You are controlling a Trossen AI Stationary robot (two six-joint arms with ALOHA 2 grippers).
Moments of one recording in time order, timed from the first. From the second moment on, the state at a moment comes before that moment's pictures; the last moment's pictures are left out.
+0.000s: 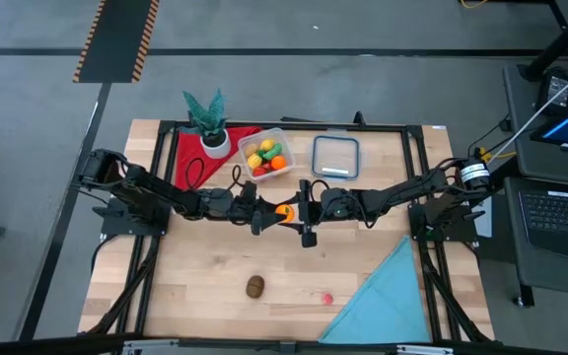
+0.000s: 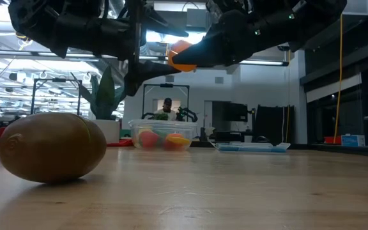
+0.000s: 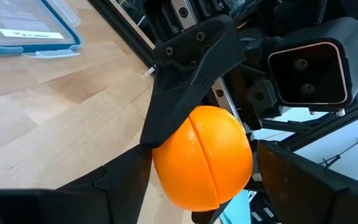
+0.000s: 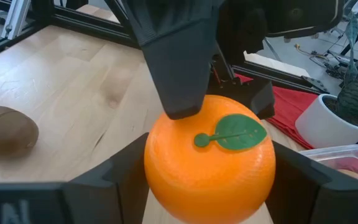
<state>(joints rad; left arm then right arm) -0.10 1.52 0.54 0.86 -0.18 -0.89 0.10 1.67 0.84 0.53 0.11 -0.24</state>
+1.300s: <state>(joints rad) -0.03 1.65 0.66 0.80 0.07 -0.79 0.10 1.67 0.84 0.50 0.12 -0.24</state>
